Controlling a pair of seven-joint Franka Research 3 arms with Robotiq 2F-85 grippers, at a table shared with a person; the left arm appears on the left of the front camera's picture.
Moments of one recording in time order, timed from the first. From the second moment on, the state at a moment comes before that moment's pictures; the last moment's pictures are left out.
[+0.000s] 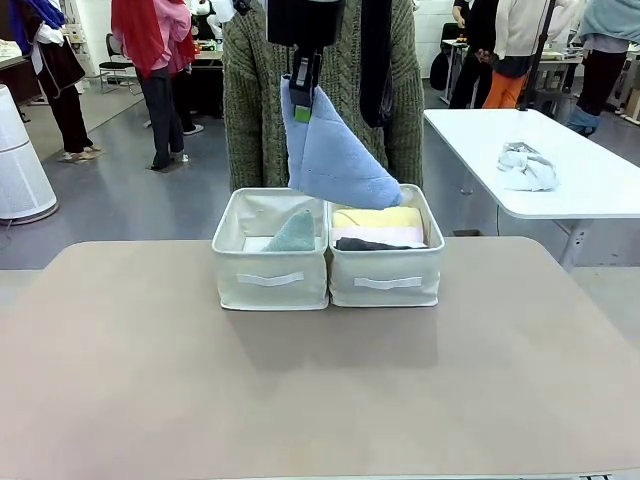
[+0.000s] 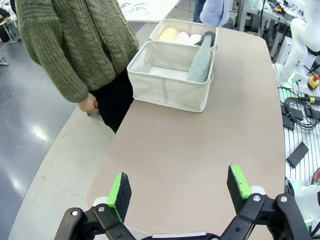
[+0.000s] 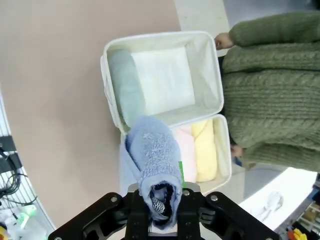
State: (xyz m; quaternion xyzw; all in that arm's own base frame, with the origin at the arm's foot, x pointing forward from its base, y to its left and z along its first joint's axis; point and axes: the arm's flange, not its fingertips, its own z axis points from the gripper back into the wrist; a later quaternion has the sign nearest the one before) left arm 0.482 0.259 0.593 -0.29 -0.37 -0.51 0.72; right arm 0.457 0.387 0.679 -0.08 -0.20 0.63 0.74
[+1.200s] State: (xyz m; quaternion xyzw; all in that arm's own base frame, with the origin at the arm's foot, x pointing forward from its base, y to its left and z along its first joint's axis) left arm 0.482 0.259 0.594 -0.29 -0.37 -0.51 0.72; right arm 0.507 0.394 0.683 -0.03 -0.19 0.75 0.64
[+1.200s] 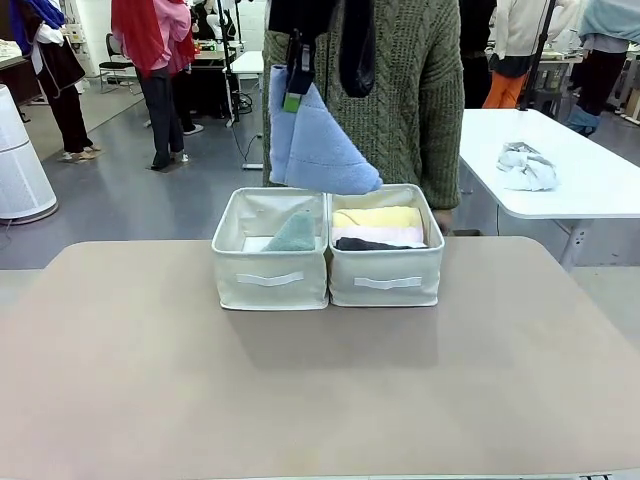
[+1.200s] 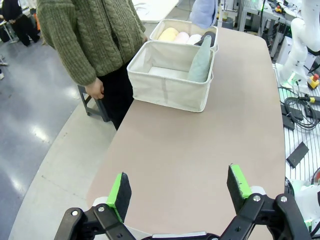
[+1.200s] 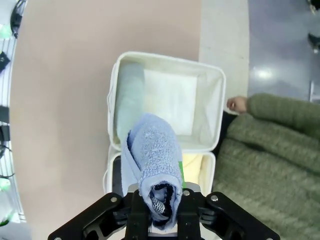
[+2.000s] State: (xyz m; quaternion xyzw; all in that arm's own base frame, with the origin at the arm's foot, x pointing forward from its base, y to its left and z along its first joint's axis) left arm 0.482 0.259 0.594 -0.29 -0.37 -0.51 0.72; right arm 0.576 0.434 0.636 0.01 -0.18 0.75 0.64
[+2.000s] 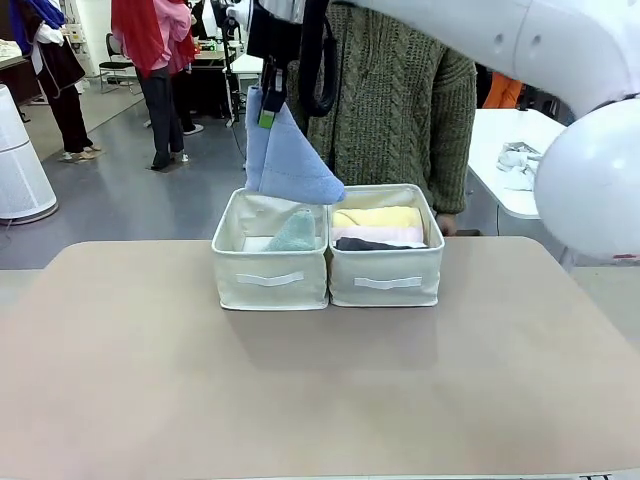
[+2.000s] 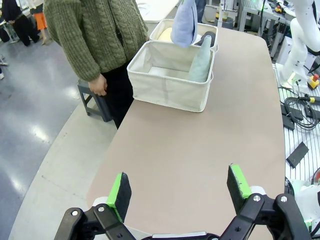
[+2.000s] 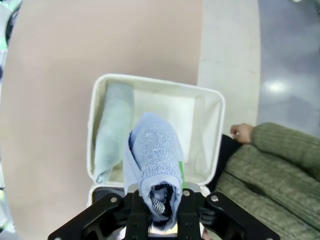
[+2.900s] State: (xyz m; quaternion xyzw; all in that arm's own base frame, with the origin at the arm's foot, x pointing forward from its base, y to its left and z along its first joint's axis) left arm 0.482 0.259 0.594 -0.29 -0.37 -0.51 0.72; right arm 0.590 0.459 0.609 0.04 -0.19 0.73 0.65
